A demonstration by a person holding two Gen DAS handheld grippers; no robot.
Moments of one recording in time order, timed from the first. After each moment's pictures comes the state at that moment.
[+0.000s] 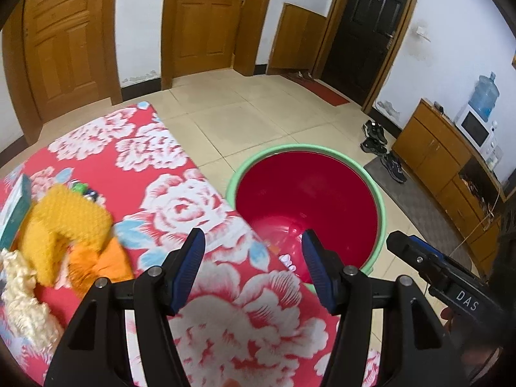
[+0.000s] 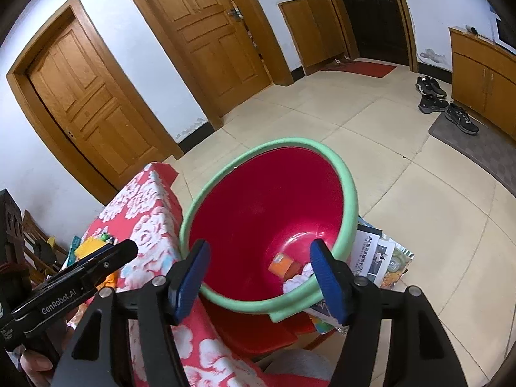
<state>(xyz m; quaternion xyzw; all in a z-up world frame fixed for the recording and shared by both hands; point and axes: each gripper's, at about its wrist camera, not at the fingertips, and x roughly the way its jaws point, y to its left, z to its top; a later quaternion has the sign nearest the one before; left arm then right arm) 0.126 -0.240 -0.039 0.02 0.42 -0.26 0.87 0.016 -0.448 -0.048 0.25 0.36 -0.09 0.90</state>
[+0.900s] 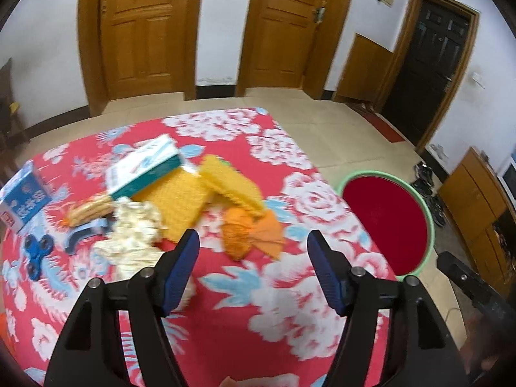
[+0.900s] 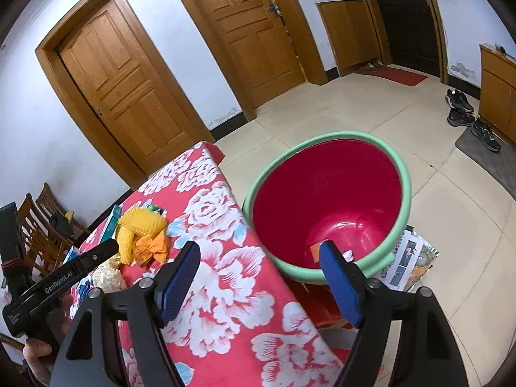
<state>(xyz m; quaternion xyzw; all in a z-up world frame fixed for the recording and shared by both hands) 0.110 -0.106 -0.024 -0.04 0.40 -0.12 0.91 0.007 -0.375 -0.024 0.22 0.36 -0.03 0.90</state>
